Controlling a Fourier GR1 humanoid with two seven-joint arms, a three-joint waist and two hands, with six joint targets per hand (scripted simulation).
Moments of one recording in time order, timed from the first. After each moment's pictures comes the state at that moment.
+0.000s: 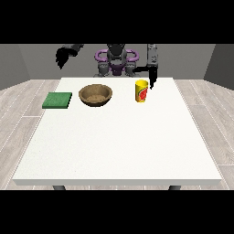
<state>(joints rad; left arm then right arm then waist) -0.21 0.06 0.08 -1.36 0.01 0.04 -0.30 -0.11 -0.15 -0.16 -1.75 -0.23 0.07 0.01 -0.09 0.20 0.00</state>
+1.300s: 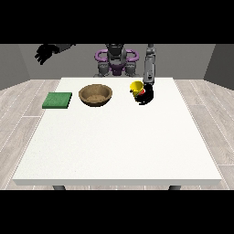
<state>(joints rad) -0.46 0.11 0.21 -0.68 -0.06 0.24 -0.73 -0.18 -0.33 -0.33 -1.62 -0.41 0.26 0.04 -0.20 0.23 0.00</state>
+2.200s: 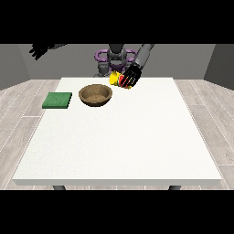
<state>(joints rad) -0.69 0.06 -0.24 -0.60 -0.73 0.62 -0.05 -0.17 -0.39 -0.39 -1.31 -0.42 0.34 0.04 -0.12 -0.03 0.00</state>
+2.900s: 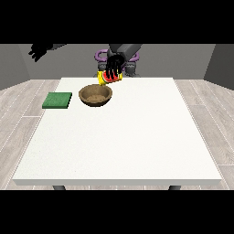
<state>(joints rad) -0.98 0.00 -0.53 -0.47 -1.17 0.43 0.48 -0.22 -0.40 -0.39 -1.18 -0.41 0.38 0.01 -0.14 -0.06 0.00</state>
